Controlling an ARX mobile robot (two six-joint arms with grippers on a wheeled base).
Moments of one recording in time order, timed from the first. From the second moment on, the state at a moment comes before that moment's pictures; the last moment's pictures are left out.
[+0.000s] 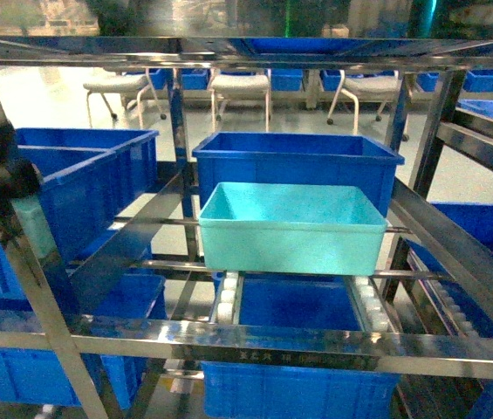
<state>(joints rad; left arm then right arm) -0.24 1.46 0.30 1.16 -0.26 -0.01 0.09 1.73 0.43 1.17 0.09 0.01</state>
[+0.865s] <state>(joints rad) 0.00 0.76 0.02 0.72 0.00 -0.01 0.00 0.97 0.05 0.89 0.00 0.00</state>
